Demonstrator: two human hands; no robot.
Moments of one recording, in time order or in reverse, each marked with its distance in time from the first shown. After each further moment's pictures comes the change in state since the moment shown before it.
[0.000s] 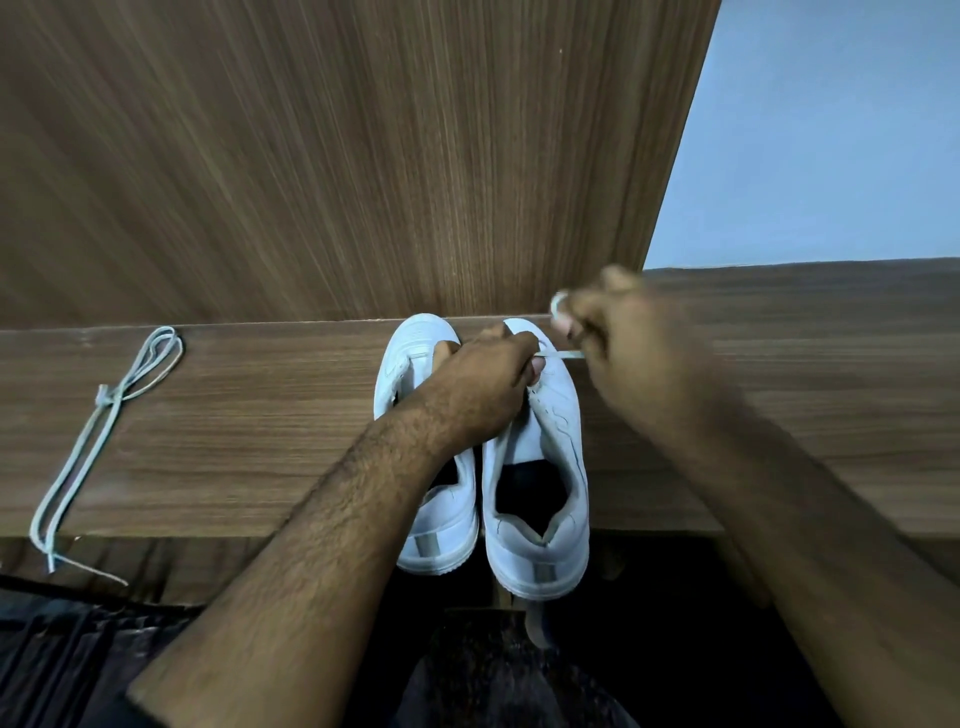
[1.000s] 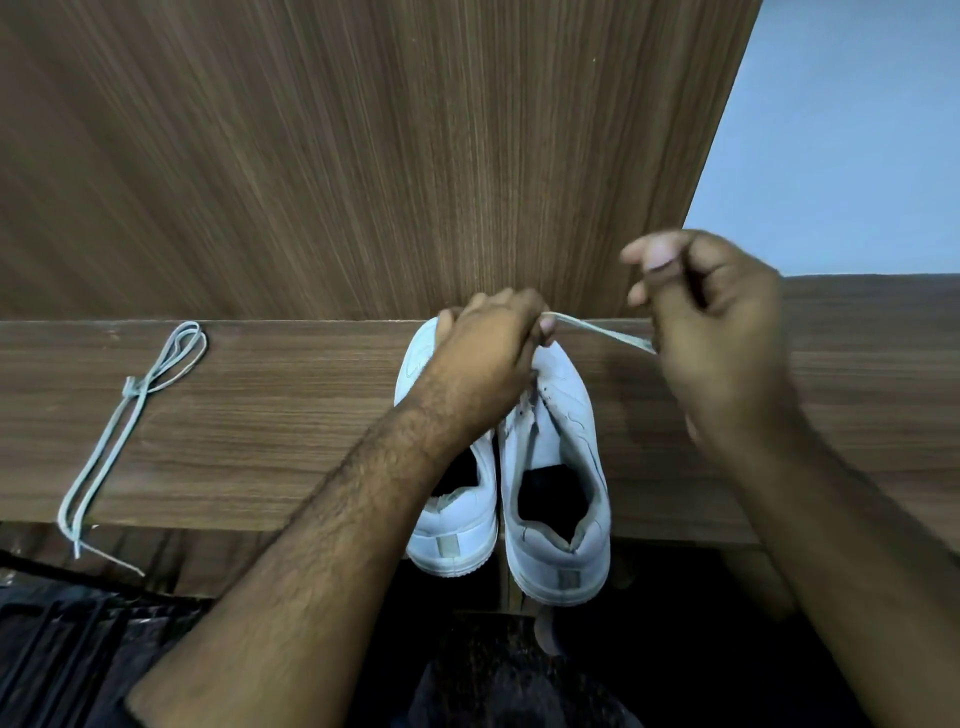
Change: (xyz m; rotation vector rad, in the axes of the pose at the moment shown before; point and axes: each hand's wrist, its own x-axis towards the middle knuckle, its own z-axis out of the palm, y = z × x) left_hand -0.012 -0.003 -0.023 -0.087 0.300 0.066; right_hand -0.001 -0.004 -0.007 0.750 0.389 0.121
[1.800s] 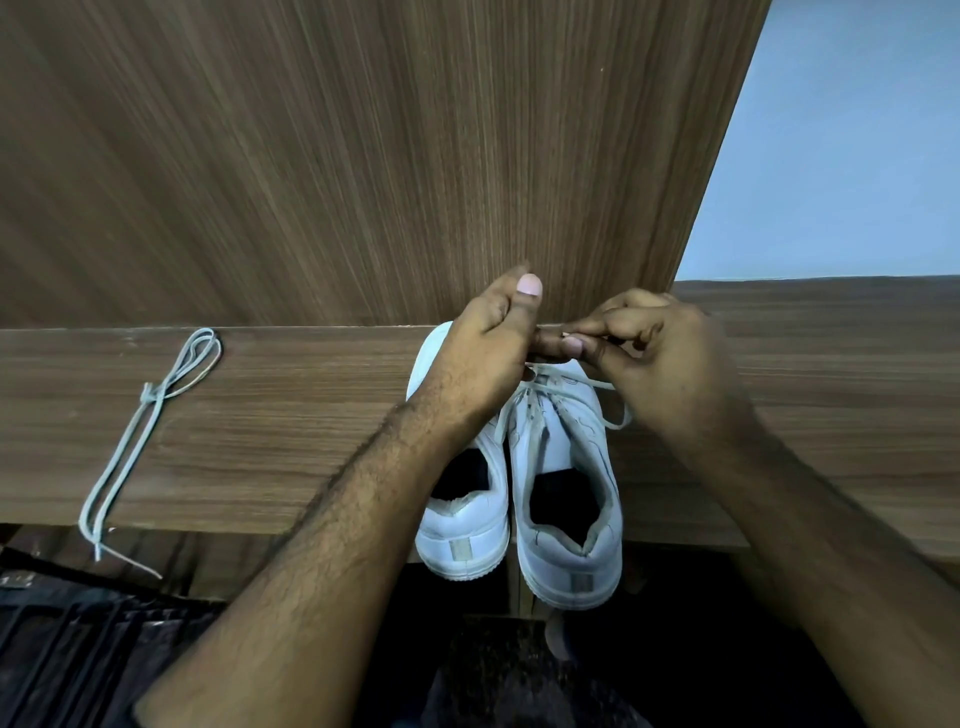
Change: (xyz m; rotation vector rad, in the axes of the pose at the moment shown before) left_hand -0.007 0.013 -0.010 -0.948 0.018 -0.309; right_hand -0.006 0.022 0.011 -0.352 -0.267 -0.123
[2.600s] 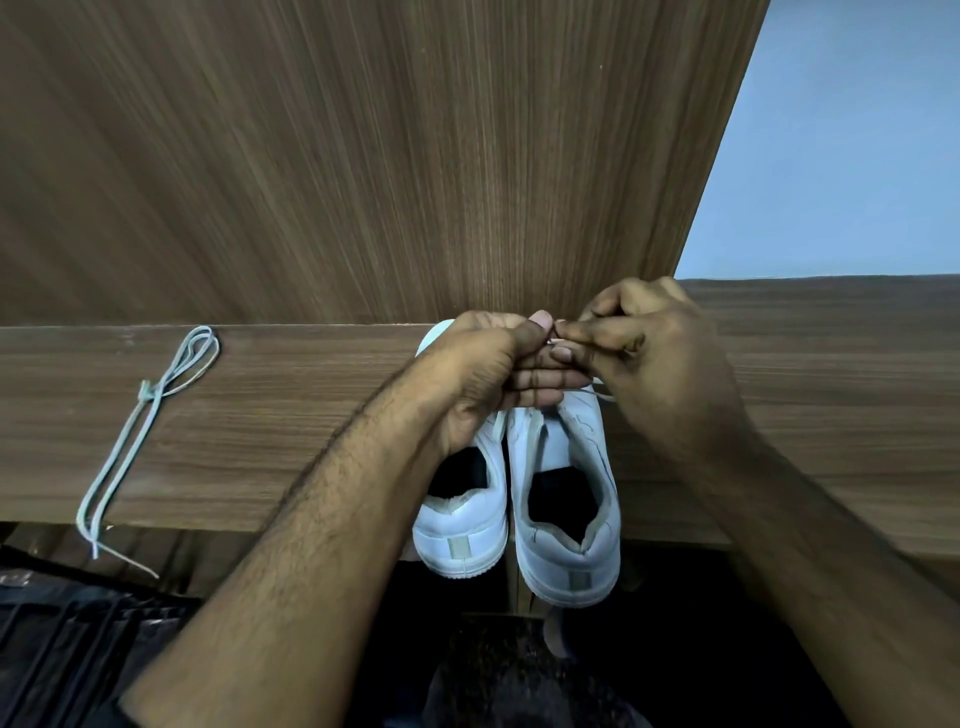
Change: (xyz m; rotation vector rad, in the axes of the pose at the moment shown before) left_hand 0.003 0.002 -0.003 -0.275 -0.145 -0.338; right_hand 0.000 0.005 0.003 -0.235 0.040 -0.213
